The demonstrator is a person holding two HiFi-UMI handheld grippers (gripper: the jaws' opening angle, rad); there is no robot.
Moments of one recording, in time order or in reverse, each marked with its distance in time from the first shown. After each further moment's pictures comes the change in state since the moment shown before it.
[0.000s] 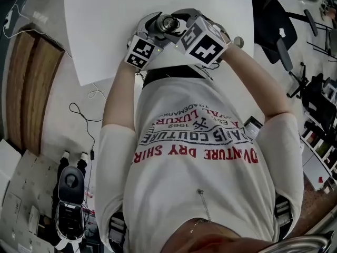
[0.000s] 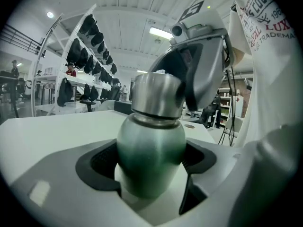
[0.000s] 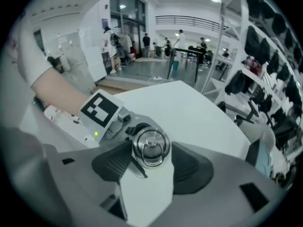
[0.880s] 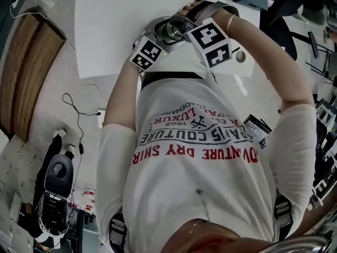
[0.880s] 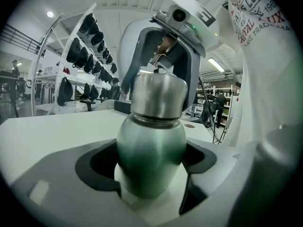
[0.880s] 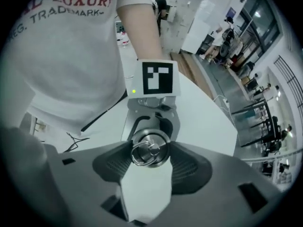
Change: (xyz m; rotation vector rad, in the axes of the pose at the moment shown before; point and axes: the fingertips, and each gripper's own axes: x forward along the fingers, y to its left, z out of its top) left arm -0.002 -0.004 -0.002 -0.003 0.006 -0.006; right arm 0.007 0.022 -0.014 -1.180 0.208 0.319
